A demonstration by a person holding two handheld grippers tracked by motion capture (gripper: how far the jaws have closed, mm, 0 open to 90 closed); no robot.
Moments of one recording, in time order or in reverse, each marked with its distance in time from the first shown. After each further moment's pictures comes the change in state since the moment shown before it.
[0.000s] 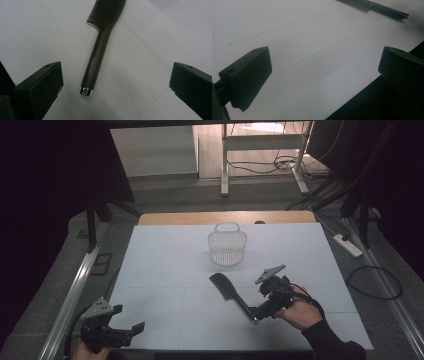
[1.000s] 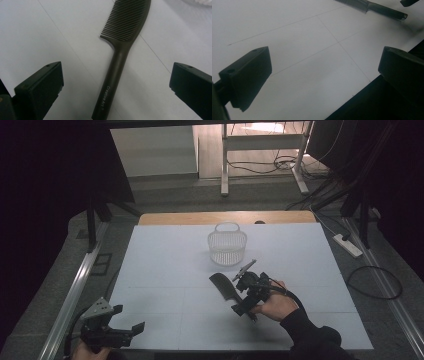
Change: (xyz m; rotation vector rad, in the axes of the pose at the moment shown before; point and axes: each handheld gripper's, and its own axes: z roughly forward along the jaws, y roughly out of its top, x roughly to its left) left arm 0.000 0.000 0.000 -0.001 -0.006 0.001; right arm 0.018 0.043 0.037 0.116 0.030 -0.044
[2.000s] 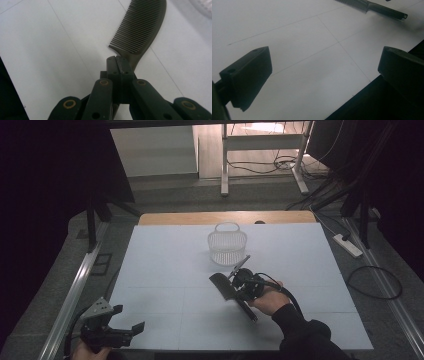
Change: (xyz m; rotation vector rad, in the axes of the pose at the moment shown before) left arm 0.000 0.000 0.000 0.001 0.000 -0.001; right arm -0.006 0.014 0.008 0.014 0.090 -0.057
